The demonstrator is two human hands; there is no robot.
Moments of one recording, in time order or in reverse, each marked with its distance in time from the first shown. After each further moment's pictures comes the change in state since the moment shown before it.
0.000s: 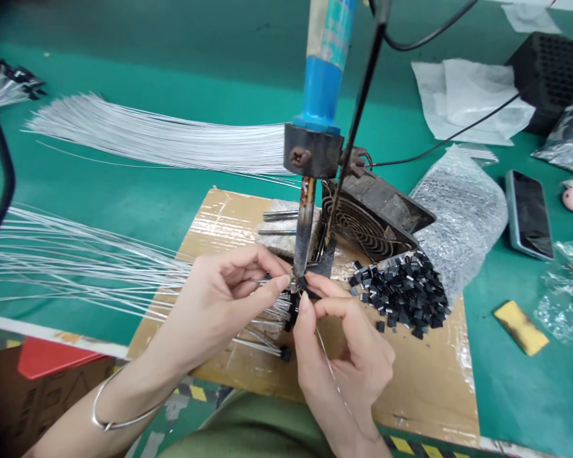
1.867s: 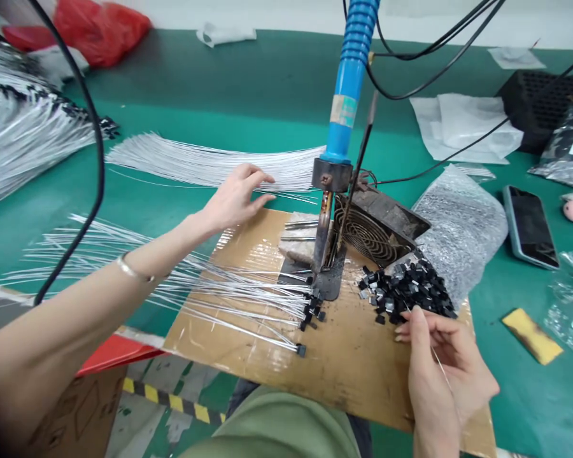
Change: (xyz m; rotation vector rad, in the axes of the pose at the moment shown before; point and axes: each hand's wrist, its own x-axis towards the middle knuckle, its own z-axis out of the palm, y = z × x) left_hand 0.144 -0.035 -0.106 0.931 0.065 0.541; right_hand 0.013 0.059 -0.073 -0.103 0.261 0.197
